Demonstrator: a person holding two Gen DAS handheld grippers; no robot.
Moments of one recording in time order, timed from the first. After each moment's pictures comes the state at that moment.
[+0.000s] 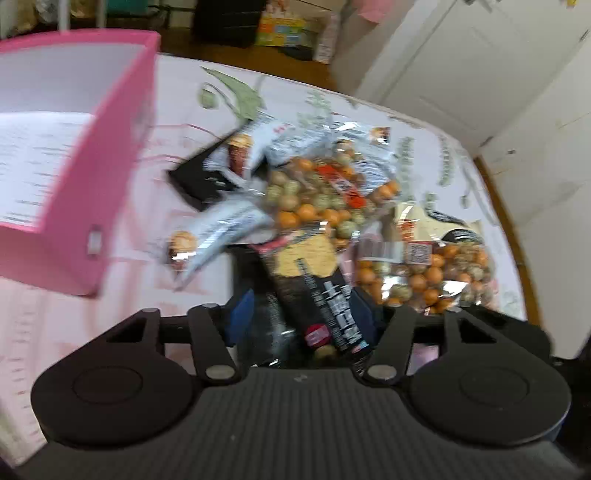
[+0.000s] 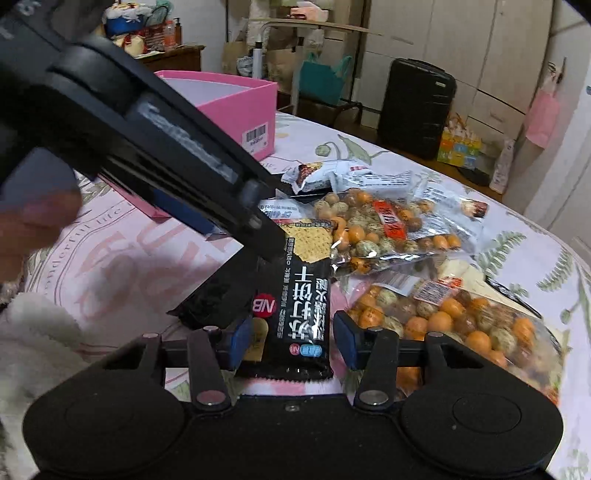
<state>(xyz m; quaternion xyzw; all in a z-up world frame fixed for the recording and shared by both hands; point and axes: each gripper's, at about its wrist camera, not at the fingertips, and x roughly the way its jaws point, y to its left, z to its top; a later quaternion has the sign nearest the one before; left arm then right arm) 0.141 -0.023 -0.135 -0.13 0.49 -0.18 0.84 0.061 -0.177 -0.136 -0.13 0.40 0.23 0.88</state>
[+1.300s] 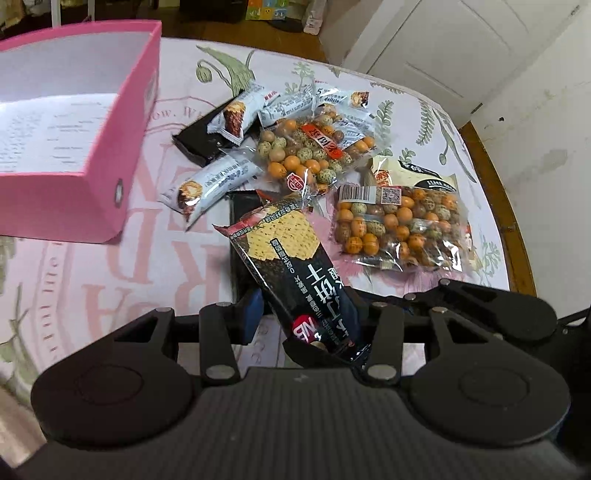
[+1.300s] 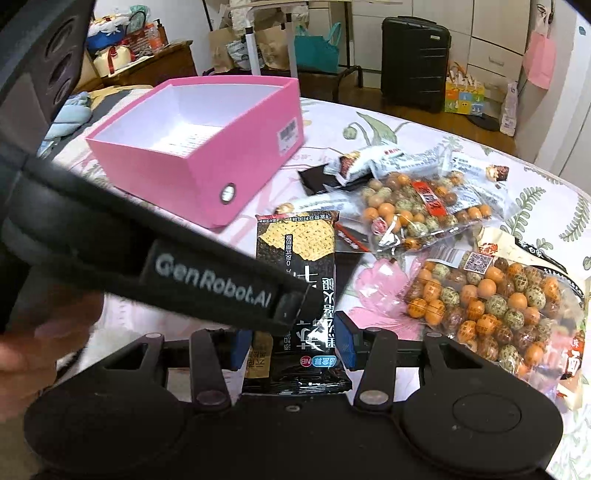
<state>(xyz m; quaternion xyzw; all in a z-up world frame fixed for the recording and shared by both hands) 0.091 -0.007 -0.094 -0.10 0.54 -0.19 0.81 0.045 -0.142 -0.091 -0.05 0.47 0.22 0.85</state>
